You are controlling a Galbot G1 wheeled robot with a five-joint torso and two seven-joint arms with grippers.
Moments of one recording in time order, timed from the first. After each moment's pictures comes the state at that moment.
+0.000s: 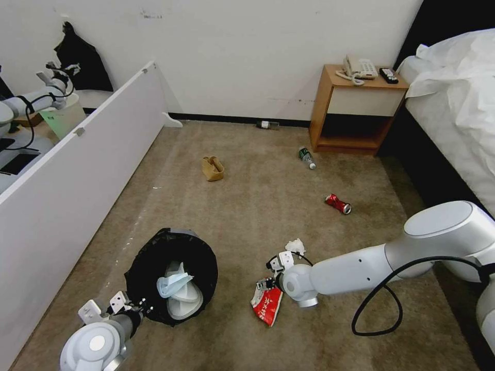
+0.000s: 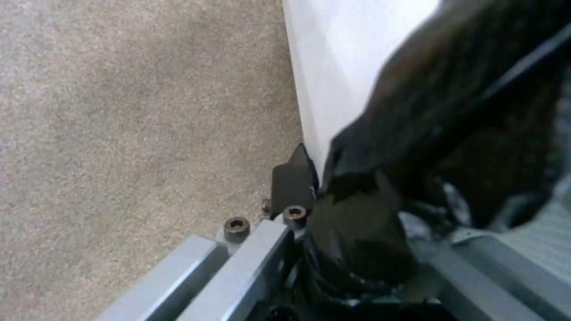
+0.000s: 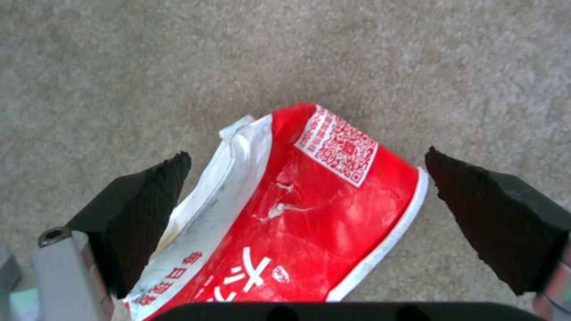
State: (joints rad) left arm 1.50 -1.37 -0.74 -1.98 -1.25 0.70 -0.66; right arm -2.96 -1.19 1.31 1.37 2.16 0.05 0.44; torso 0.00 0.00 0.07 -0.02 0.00
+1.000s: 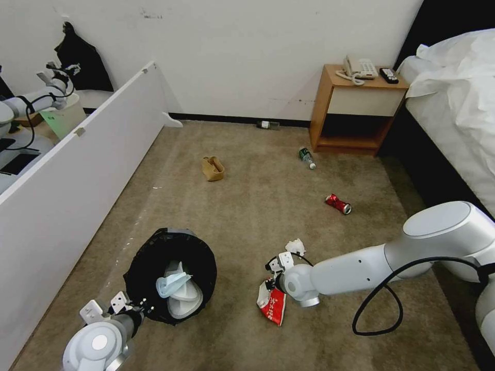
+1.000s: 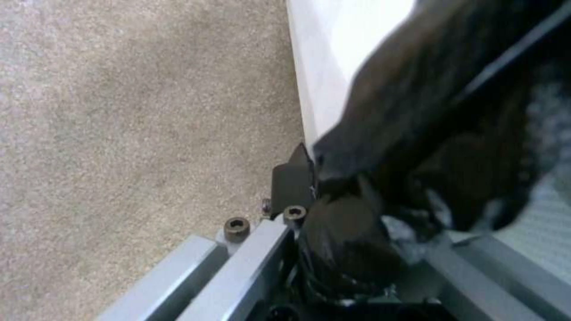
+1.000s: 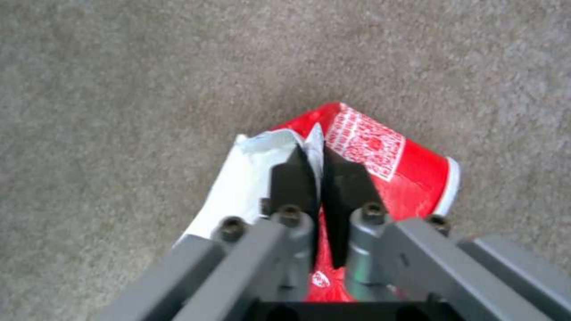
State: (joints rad) left arm 1.50 -1.37 -0.73 -1.97 -1.24 0.69 -0.67; right arm -2.96 -1.19 1.30 1.34 2.14 0.04 0.39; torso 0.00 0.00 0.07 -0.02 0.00
